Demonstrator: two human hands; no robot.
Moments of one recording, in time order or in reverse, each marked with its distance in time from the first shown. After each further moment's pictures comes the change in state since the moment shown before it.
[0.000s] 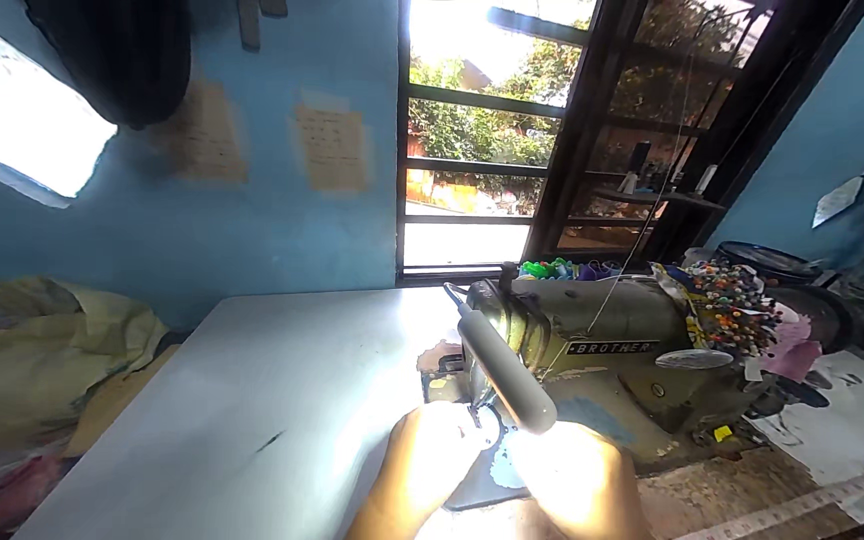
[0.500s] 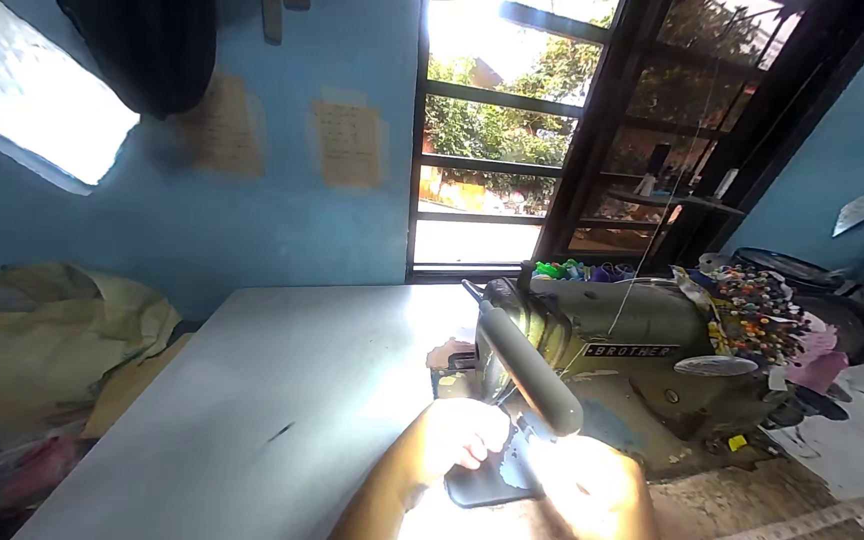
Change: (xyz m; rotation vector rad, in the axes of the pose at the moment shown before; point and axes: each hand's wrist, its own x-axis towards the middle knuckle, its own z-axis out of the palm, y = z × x) left_hand 0.002 0.000 -0.020 -1.073 -0.344 -0.218; right_hand -0.006 -0.003 -0.007 0.218 -0.102 0.042
